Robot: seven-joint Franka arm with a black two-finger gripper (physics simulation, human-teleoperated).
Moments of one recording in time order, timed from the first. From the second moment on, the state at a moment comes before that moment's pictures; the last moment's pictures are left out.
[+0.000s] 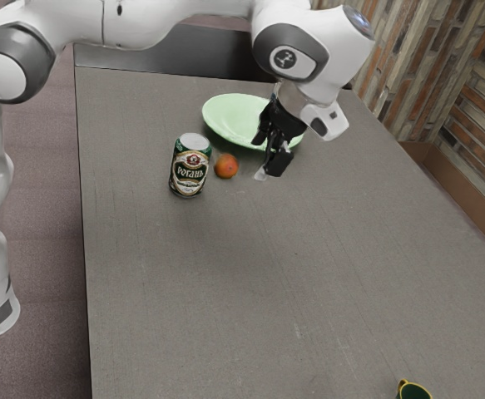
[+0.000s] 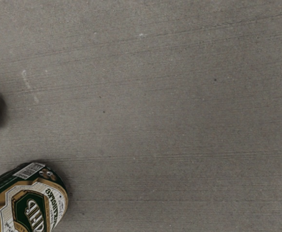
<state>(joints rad) -0.21 0.06 0.00 -1.48 0.20 1.34 -0.06</state>
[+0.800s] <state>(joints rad) 0.06 -0.13 0.00 -1.82 0.05 1.73 -0.26</state>
